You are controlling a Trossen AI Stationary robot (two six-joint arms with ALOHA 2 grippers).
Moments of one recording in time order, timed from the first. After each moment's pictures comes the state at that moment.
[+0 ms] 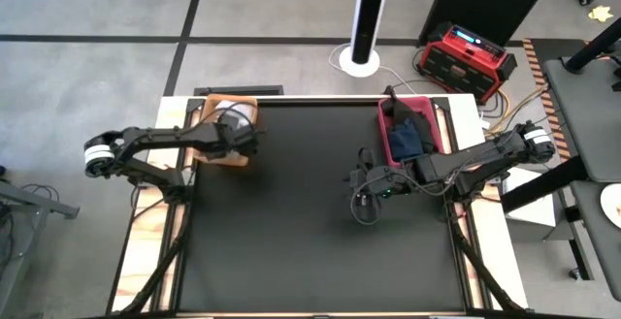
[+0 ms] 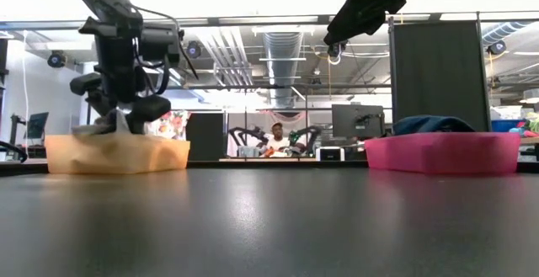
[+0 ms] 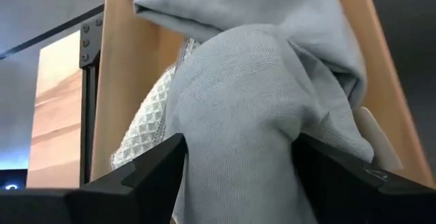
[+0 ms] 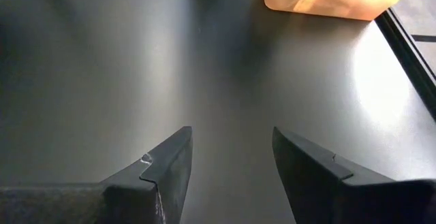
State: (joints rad) left arm 0.41 1.32 0.73 -0.84 -0.69 -0.84; right arm 0.20 1.37 1.01 -0.36 0.26 0.11
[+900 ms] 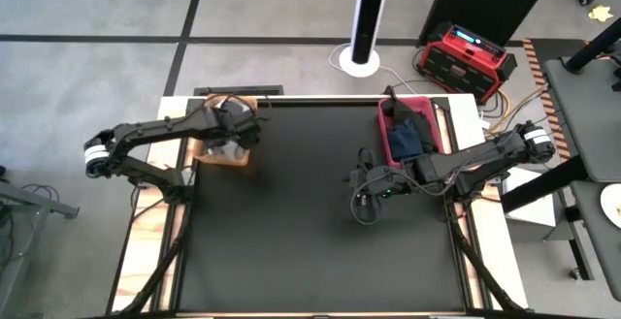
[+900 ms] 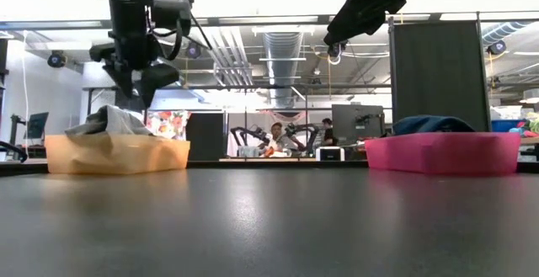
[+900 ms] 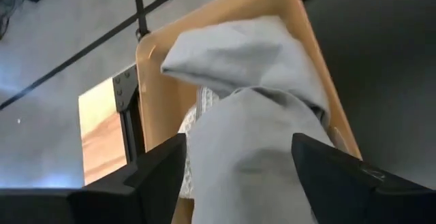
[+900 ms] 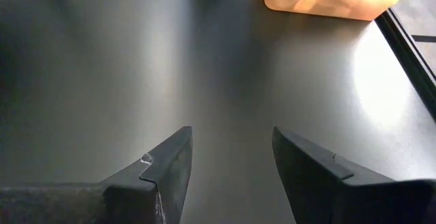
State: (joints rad) left arm 0.41 1.32 0.99 -1.08 -0.70 -0.68; right arm 0.20 1.37 1.01 -0.36 0.26 0.10
